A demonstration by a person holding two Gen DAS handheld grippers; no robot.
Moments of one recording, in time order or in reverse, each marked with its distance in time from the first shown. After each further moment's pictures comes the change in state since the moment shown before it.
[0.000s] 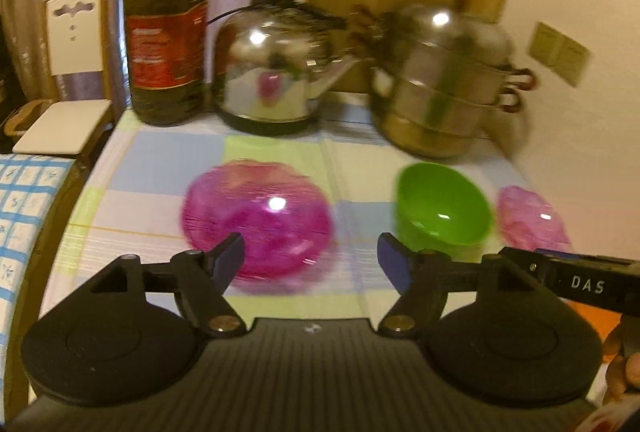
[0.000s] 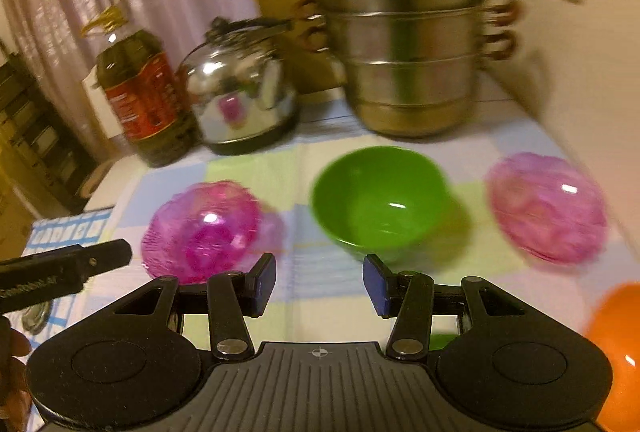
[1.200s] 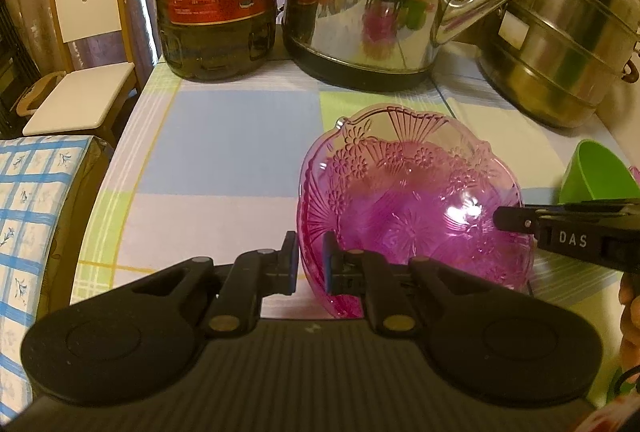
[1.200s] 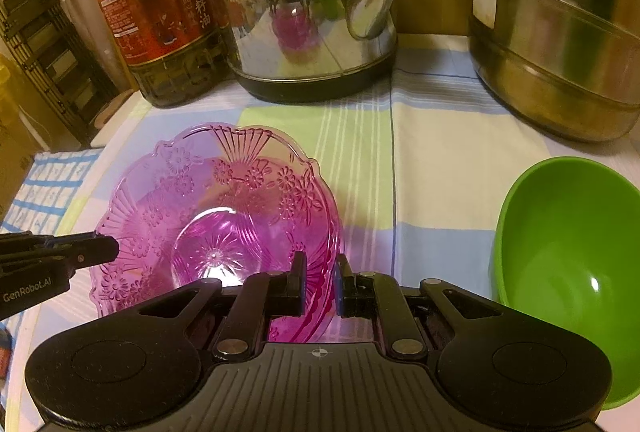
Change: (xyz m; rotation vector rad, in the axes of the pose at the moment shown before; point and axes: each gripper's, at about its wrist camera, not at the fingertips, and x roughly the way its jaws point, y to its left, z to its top) left arm 0.162 0.139 0.021 0.012 0.155 0.104; right arm 0.225 0.078 0.028 -0.165 0.170 0.095
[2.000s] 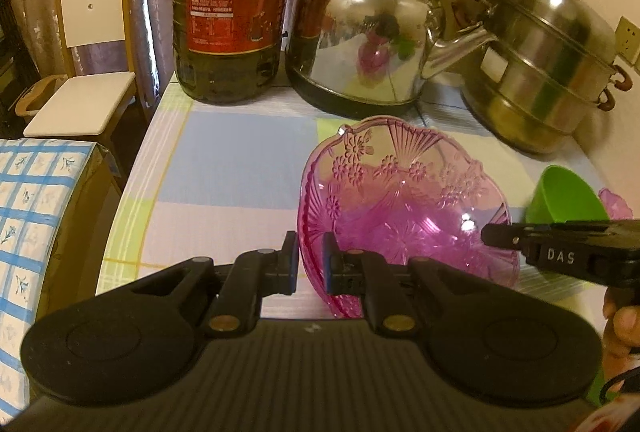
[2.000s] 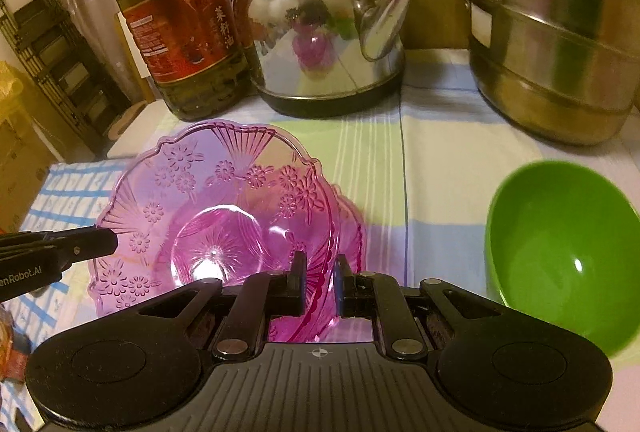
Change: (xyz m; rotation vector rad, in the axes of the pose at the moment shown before) left arm -0.048 0.012 0.001 -0.034 -0.049 -0.042; right arm -0.041 0.017 -0.002 0.009 -0.025 0.027
